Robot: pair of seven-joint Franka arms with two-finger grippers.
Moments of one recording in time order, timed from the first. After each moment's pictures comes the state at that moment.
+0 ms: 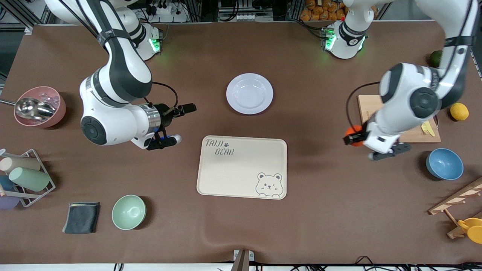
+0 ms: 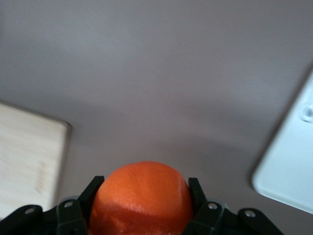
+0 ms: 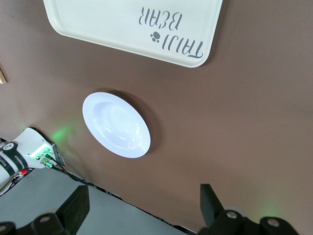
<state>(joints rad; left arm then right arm) 0.11 0.24 -0.40 -1.91 0.08 2.06 -0.66 0.36 0.41 -0.02 -1.53 0.55 1.52 0.09</state>
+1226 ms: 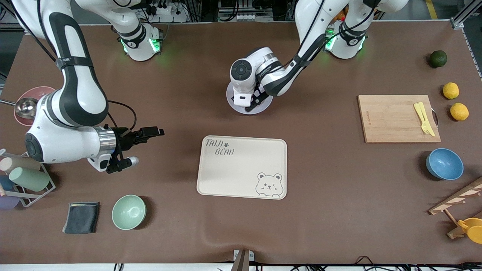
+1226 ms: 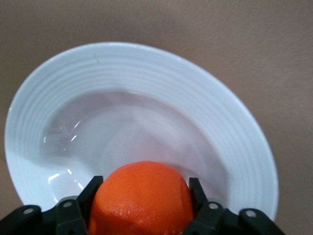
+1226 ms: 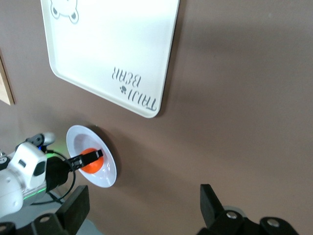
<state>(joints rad) -0.62 0.63 -0.40 -1.87 0.04 2.26 -1.67 0.16 0.45 -0.02 -1.54 0.54 1.61 -0.21</state>
